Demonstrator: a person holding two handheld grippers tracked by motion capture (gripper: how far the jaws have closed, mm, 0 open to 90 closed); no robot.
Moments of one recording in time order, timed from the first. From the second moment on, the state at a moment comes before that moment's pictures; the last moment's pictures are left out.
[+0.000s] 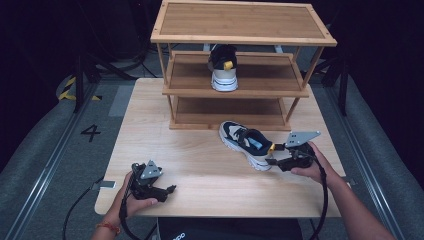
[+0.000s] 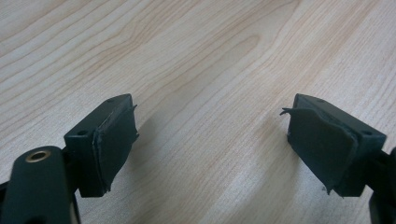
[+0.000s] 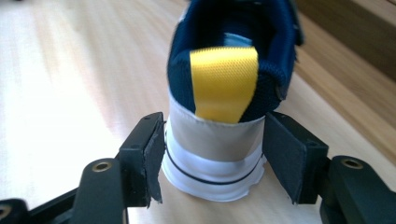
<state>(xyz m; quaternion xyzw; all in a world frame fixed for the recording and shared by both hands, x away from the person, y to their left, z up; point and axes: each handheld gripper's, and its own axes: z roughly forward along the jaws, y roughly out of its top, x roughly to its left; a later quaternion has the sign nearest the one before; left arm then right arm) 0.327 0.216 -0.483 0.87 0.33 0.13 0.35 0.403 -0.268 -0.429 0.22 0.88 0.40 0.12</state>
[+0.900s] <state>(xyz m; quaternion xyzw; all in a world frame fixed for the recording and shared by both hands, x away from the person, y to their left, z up) 0.326 0.216 -0.482 0.87 0.33 0.13 0.34 0.389 -0.208 -0.382 0.10 0.92 0.37 0.11</state>
